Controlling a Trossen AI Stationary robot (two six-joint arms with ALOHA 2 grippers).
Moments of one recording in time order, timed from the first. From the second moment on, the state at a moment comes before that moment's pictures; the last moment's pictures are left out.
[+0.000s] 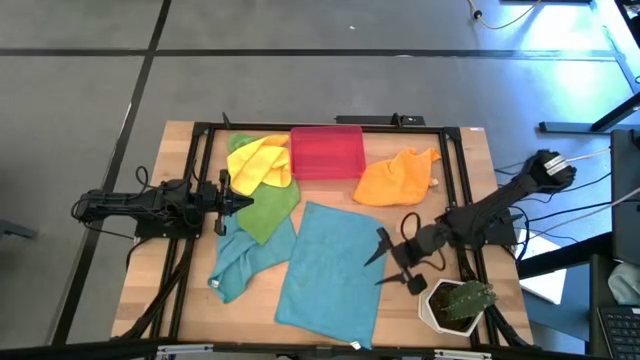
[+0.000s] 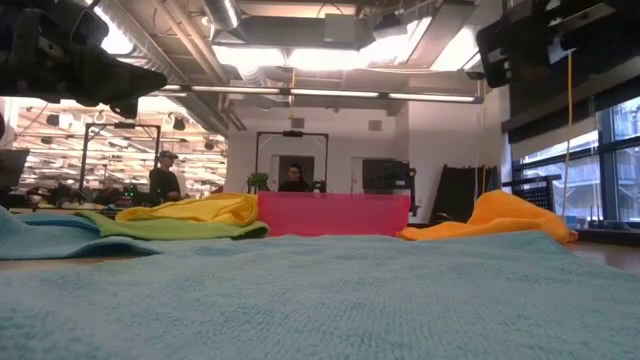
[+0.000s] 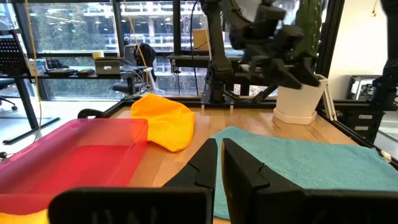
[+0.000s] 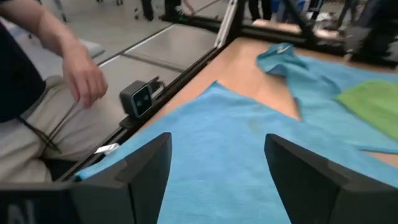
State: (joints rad) left arm 0.02 0.00 0.01 0.02 -0.06 -0.01; right arm 0.51 1.27 0.47 0.48 0.00 0.00
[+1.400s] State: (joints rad) left arm 0.02 0.00 0.01 0.02 -0.06 -0.01; right arm 0.68 1.85 0.97 0.09 -0.05 0.10
